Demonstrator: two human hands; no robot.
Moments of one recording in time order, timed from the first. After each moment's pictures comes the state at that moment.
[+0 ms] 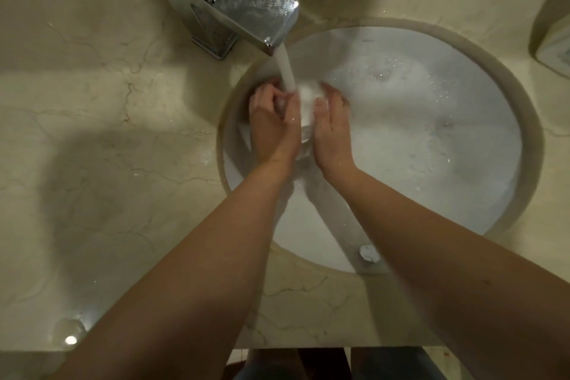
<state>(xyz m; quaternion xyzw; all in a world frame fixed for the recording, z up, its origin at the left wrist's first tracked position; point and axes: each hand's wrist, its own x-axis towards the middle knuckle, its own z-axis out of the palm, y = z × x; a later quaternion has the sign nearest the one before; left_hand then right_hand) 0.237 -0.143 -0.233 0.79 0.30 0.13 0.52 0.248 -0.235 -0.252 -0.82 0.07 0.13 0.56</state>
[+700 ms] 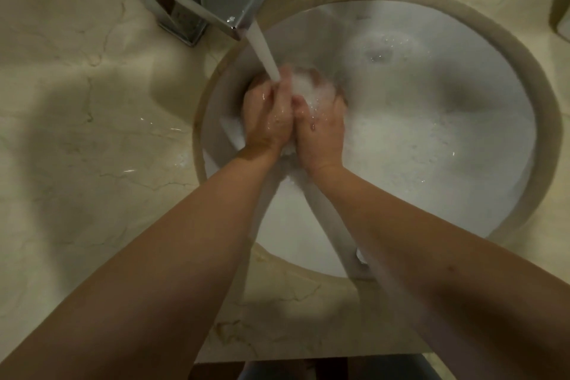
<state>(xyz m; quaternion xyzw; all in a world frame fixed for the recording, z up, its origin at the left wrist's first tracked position) 0.255 -0.141 -0.262 0.78 0.27 0.04 0.57 0.244 -0.229 -0.269 -0.85 0.08 0.06 0.52</state>
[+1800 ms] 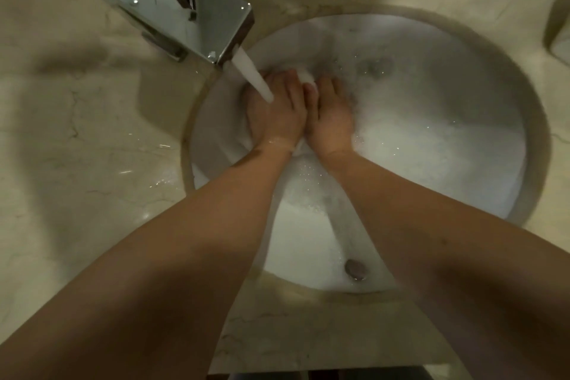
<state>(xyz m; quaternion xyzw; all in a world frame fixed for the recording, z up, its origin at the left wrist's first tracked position) 0.285 -0.159 -0.277 0.96 0.15 0.13 0.21 0.291 -0.251 -0.285 -0.92 -0.01 0.06 0.38</state>
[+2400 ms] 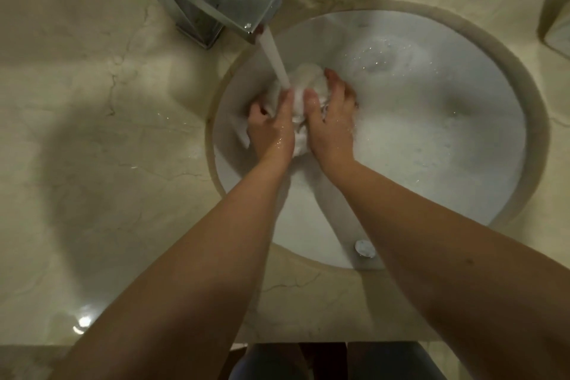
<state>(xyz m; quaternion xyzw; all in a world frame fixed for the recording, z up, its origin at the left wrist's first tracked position) 0.235 -0.157 -0.243 0.65 0.50 -0.01 0.57 0.251 -0.241 -0.272 -0.88 0.07 0.08 0.46</state>
